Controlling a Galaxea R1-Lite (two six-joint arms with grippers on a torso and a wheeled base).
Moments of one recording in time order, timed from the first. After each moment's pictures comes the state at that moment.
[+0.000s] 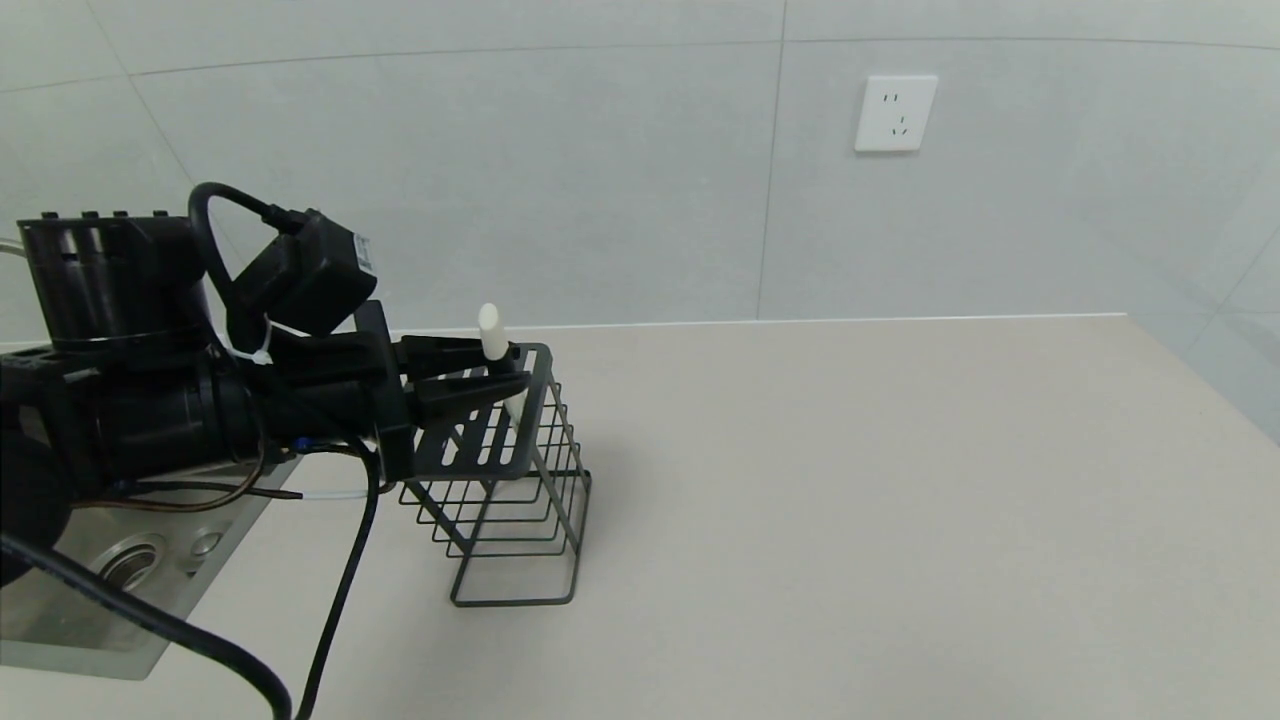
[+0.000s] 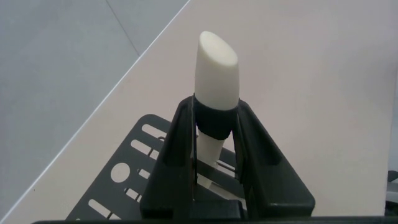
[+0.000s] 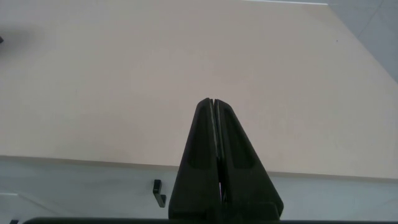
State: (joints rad) left arm -0.21 1.54 -0.87 -0.45 -0.76 0.52; right arm -0.01 0.00 0.00 0.00 0.04 -0.06
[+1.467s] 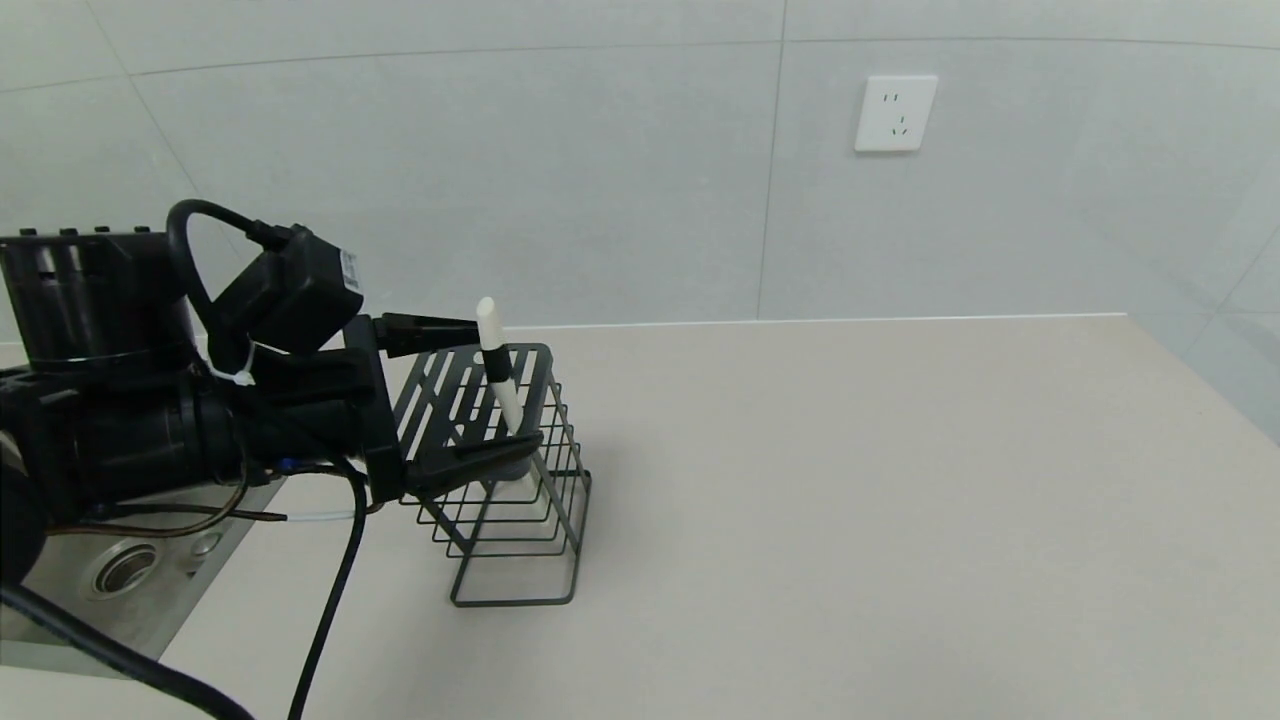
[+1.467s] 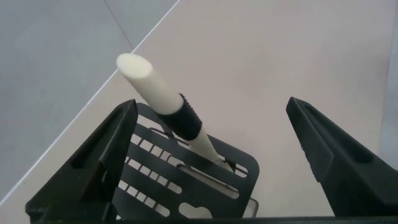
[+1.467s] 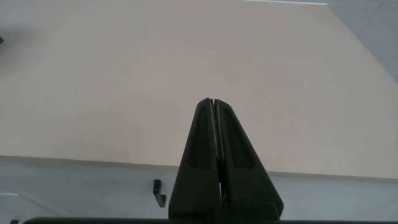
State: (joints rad) left arm -0.21 1.50 -0.82 -0.45 -0.76 0.52; right arm -0.01 0.00 0.00 0.00 0.04 -0.06
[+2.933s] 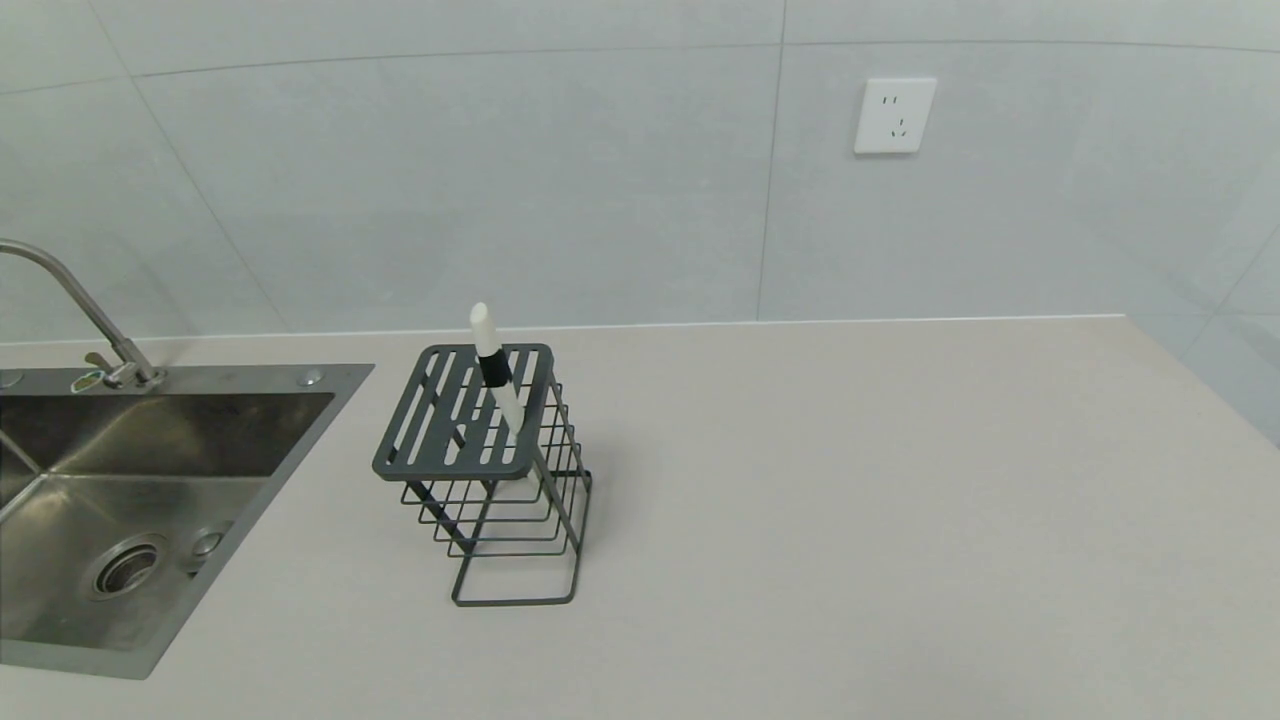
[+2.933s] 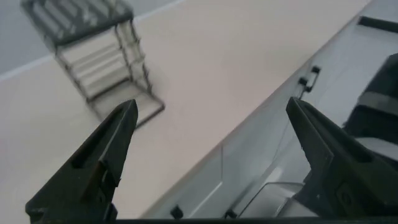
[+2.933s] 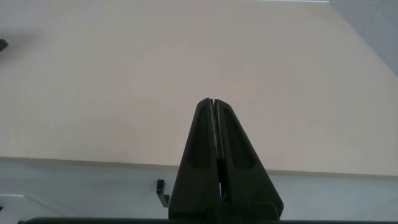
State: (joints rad) left arm -0.20 0.13 -0.01 -0.08 -0.36 0.16; right arm -0.01 0.00 0.00 0.00 0.05 -0.03
